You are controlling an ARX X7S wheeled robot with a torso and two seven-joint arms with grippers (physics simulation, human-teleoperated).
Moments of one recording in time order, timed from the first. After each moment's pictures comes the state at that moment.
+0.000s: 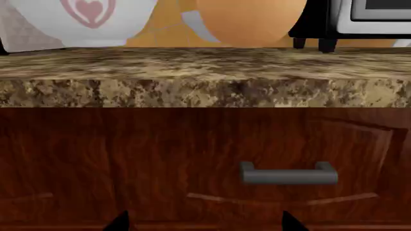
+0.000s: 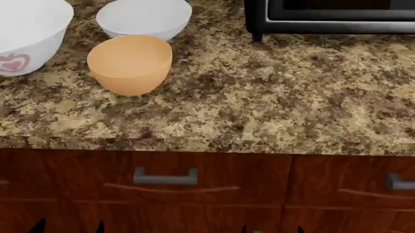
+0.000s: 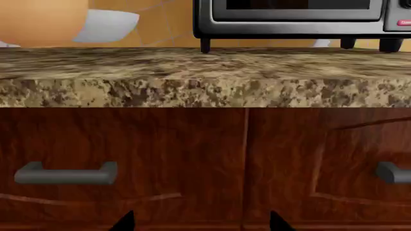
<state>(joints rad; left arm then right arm) 0.00 0.00 0.00 0.00 0.00 0.00 0.00 0.00 0.00 0.00 0.00 0.00 0.00 0.00</state>
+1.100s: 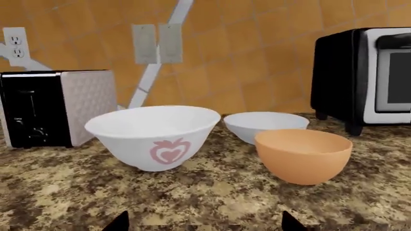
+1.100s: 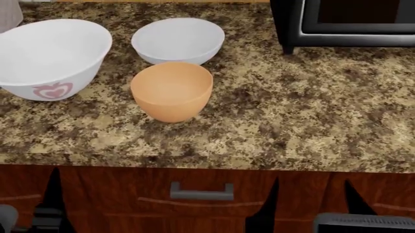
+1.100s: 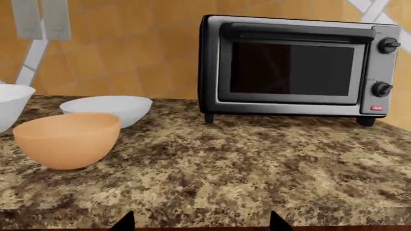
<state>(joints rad) -0.06 -0.11 -0.04 0.73 -0.12 -0.66 -0.05 0.07 0.17 0.03 -0.80 0.18 0.81 0.15</state>
